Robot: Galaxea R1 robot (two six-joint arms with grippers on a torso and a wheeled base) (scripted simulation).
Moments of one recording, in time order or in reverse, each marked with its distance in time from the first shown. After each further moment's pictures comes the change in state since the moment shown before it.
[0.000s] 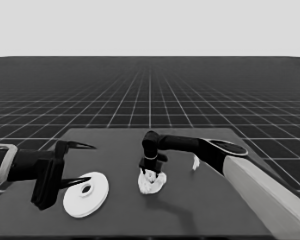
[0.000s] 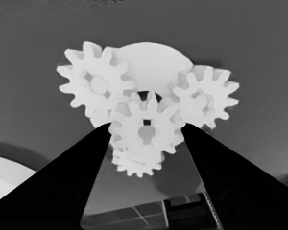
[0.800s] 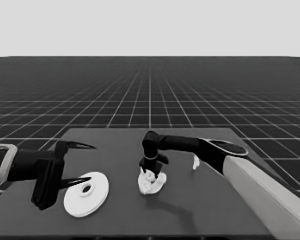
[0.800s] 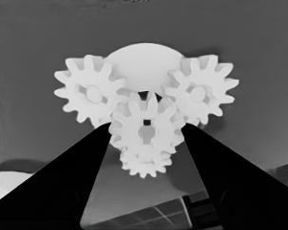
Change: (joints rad) left arm 0.000 0.000 0.000 0.000 0.000 0.000; right arm 0.000 0.000 0.000 0.000 0.000 0.168
